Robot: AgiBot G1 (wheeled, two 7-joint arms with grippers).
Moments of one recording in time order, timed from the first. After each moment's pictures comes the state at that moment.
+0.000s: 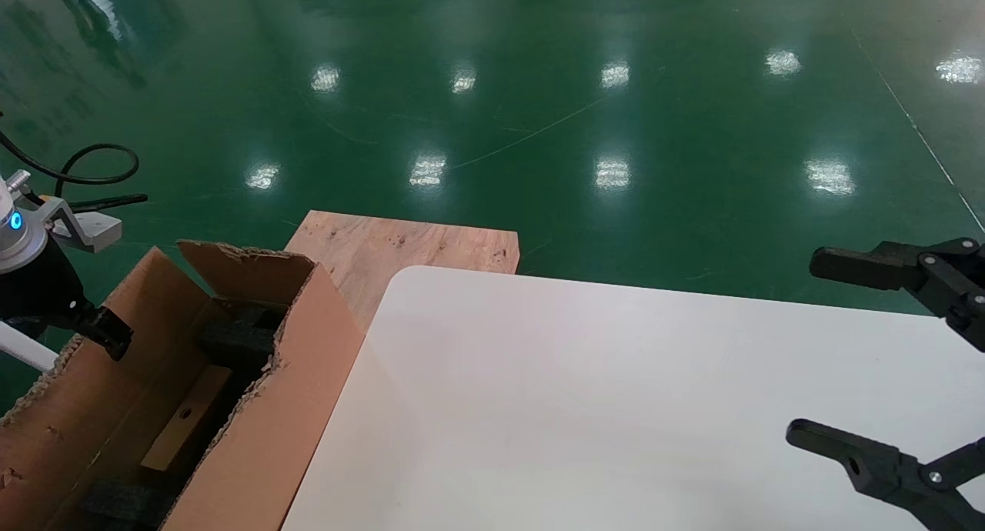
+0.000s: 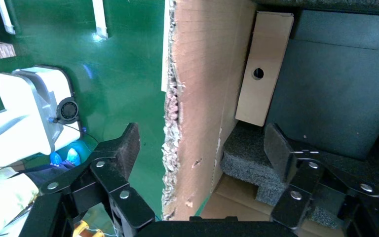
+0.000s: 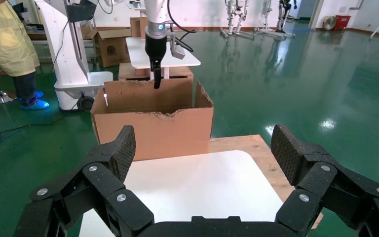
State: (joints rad) left arm -2.01 0.92 2.23 -0.01 1.26 1.31 -1.02; right arm 1.09 -0.58 -0.35 1.25 -0.68 -1.46 0.15
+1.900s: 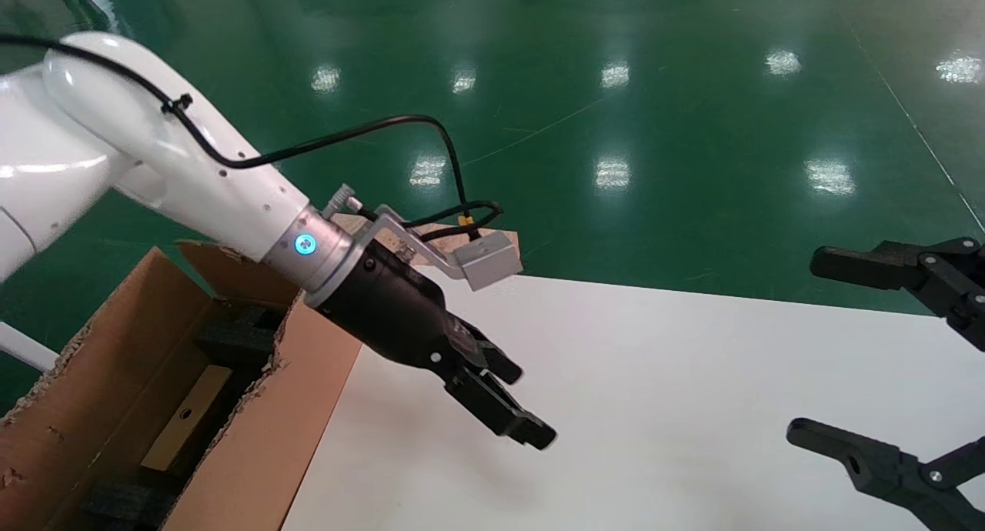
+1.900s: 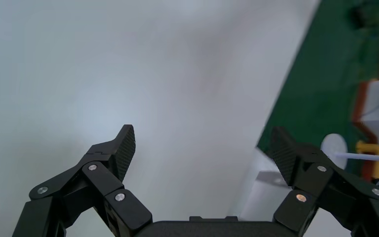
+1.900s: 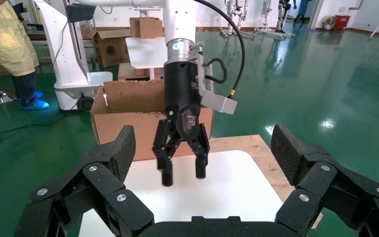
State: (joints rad) left arm -1.86 0.89 1.49 -0.80 0.91 1.48 -0.75; right arm 1.09 -0.58 -0.35 1.25 -0.68 -1.46 0.15
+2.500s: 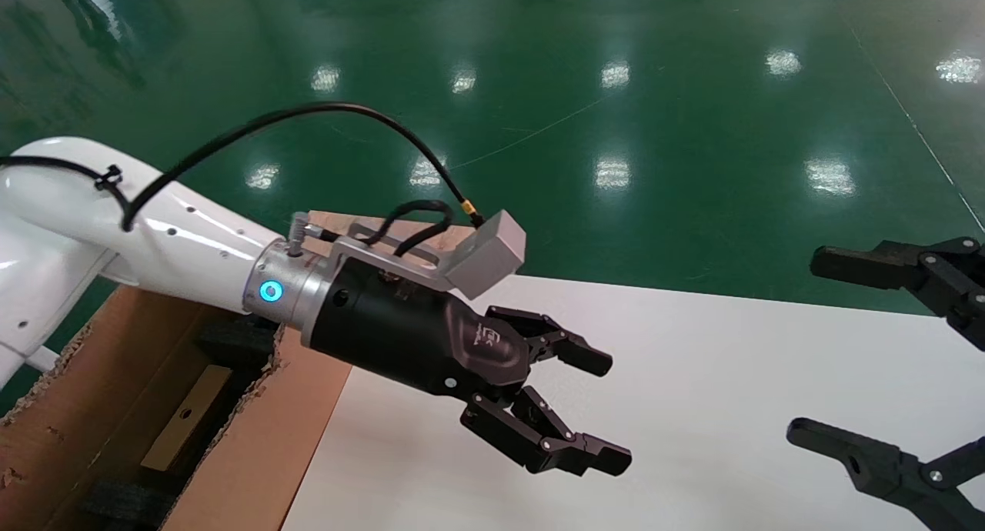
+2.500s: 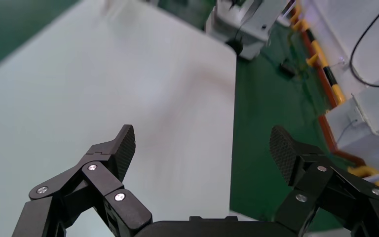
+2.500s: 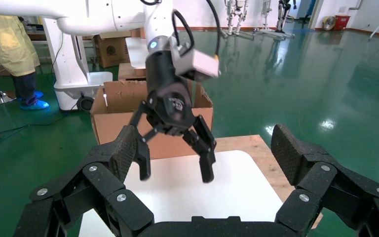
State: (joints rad) left arm -1.51 0.77 0.96 -1.01 0.83 1.49 -0.50; right arm 1.09 -0.58 -0.35 1.25 -0.68 -1.46 0.15
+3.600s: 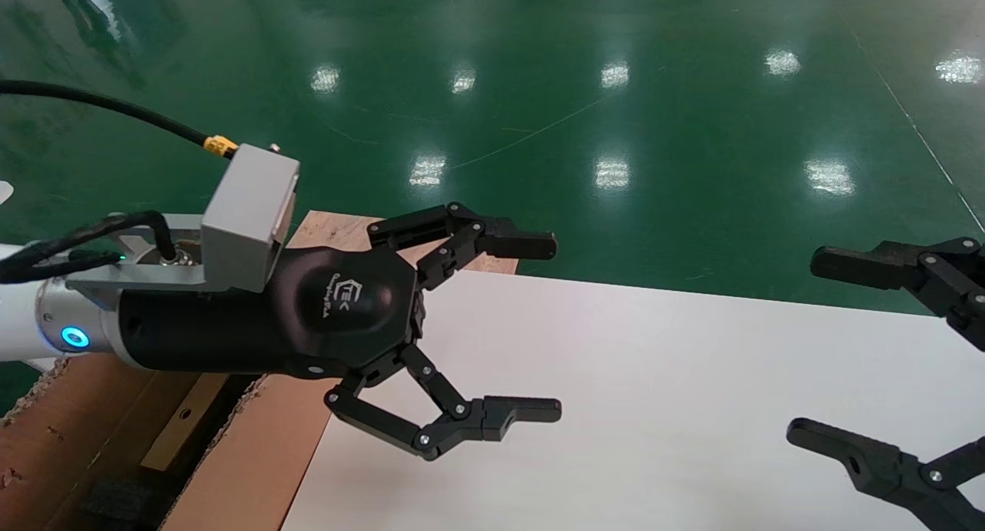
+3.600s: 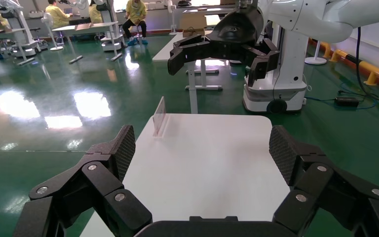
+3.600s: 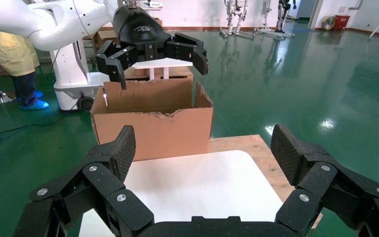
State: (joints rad) left arm -1.05 0.60 0.24 -1.30 0.72 1.50 -0.18; right arm 1.09 -0.58 -0.35 1.25 -0.68 -1.46 0.15
